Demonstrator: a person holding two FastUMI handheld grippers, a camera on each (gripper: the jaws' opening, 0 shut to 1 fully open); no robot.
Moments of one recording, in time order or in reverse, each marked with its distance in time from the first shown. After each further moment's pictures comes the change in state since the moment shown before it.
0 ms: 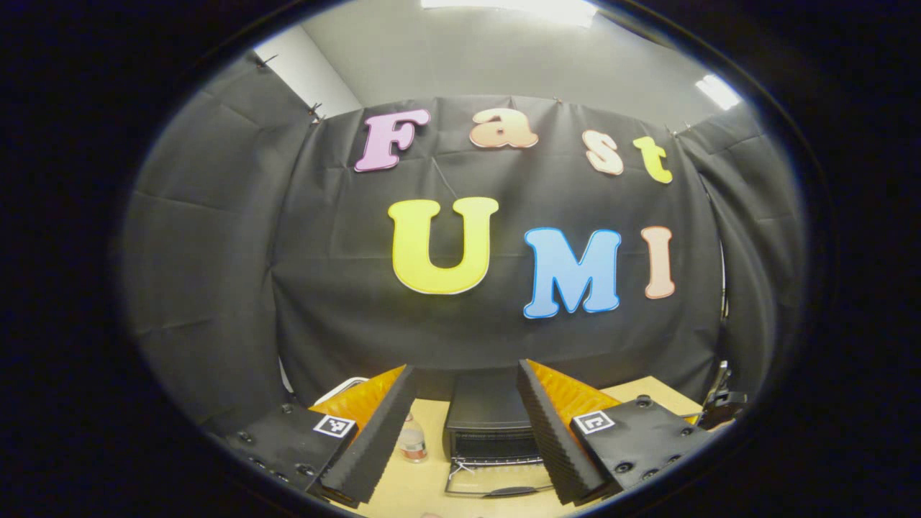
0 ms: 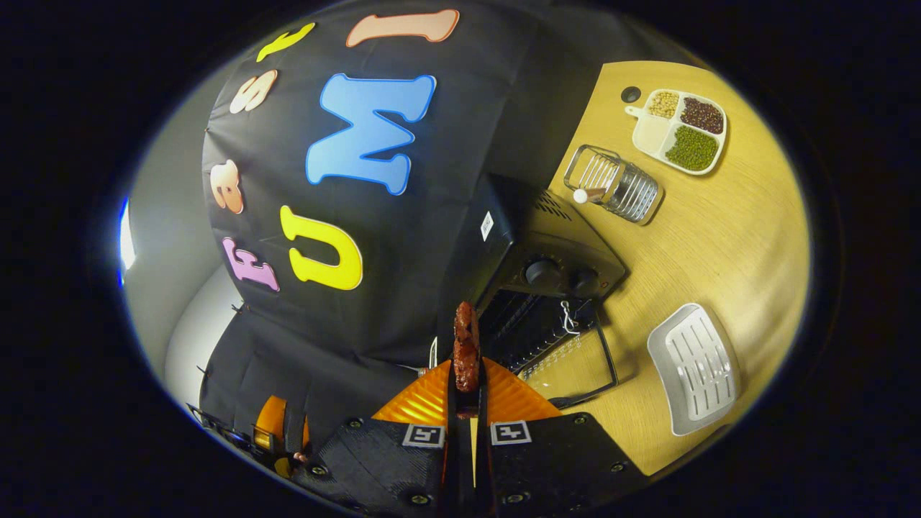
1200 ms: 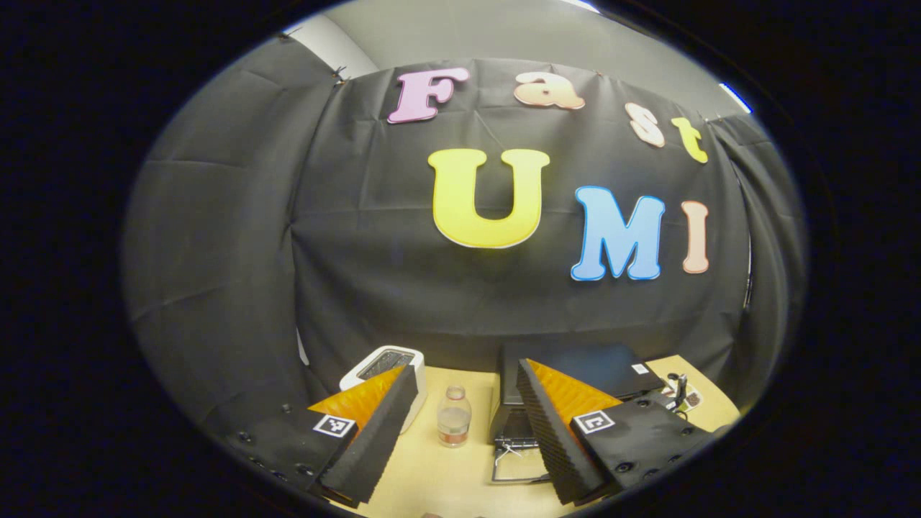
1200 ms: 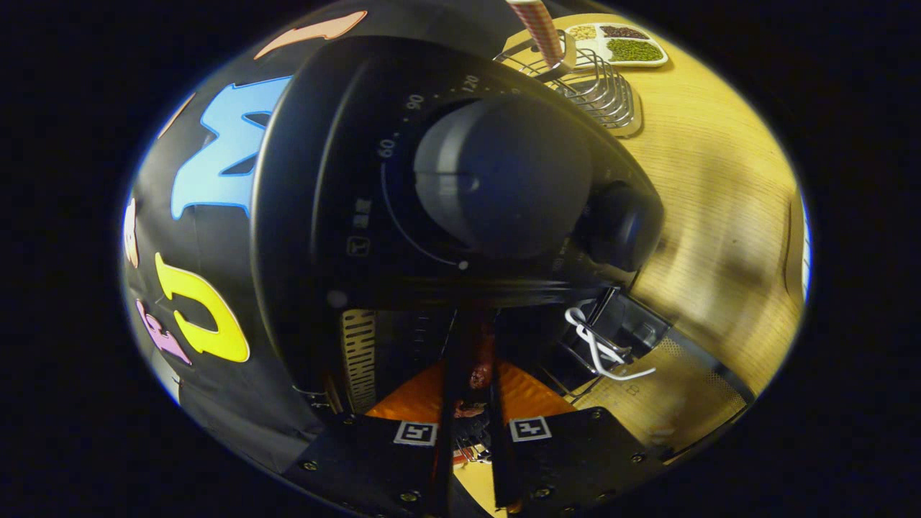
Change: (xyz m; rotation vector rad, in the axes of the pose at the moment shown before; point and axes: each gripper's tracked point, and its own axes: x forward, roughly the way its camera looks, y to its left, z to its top) left arm 0.044 0.094 -0.066 -0.039 0.162 0.053; right arm 0.184 -0.082 0.000 0.230 -0.233 -0.321
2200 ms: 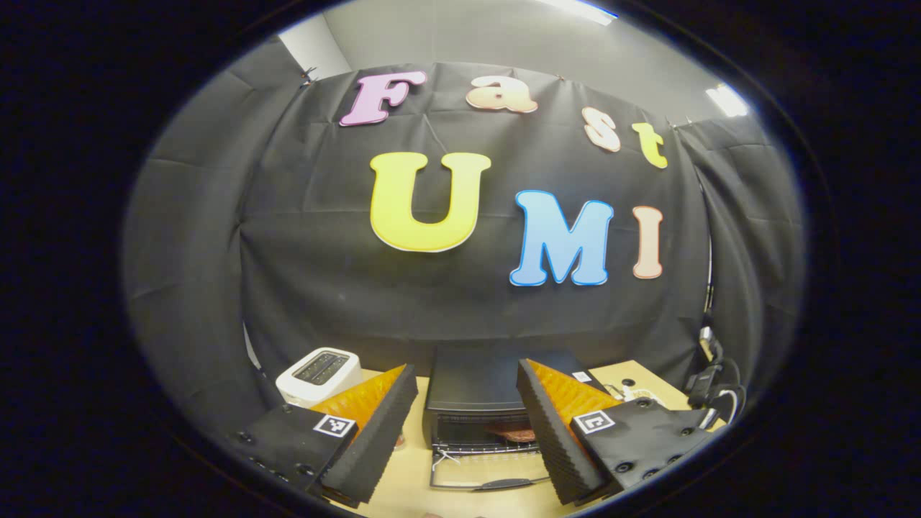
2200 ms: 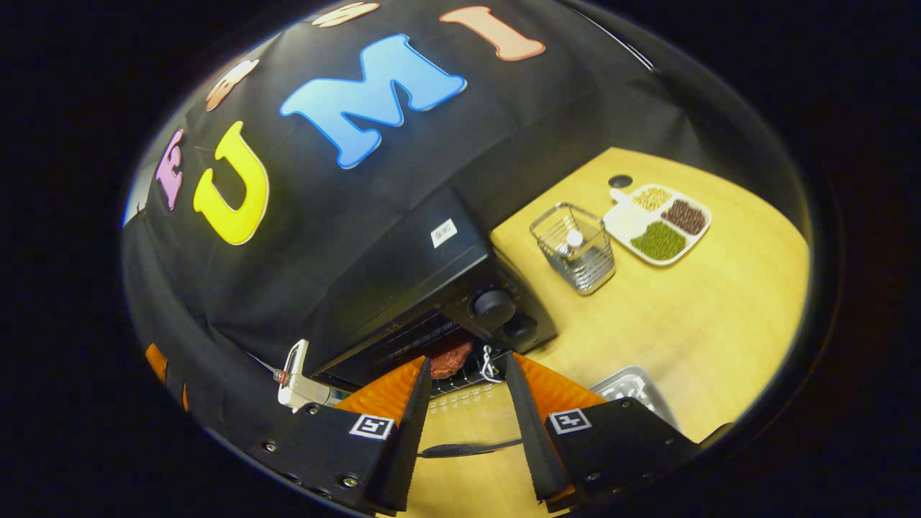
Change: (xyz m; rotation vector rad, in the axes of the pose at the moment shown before) left arm -0.003 -0.107 0.003 -0.006 -0.040 -0.185; right arm -0.169 0.007 0.062 -0.709 -0.144 -0.087
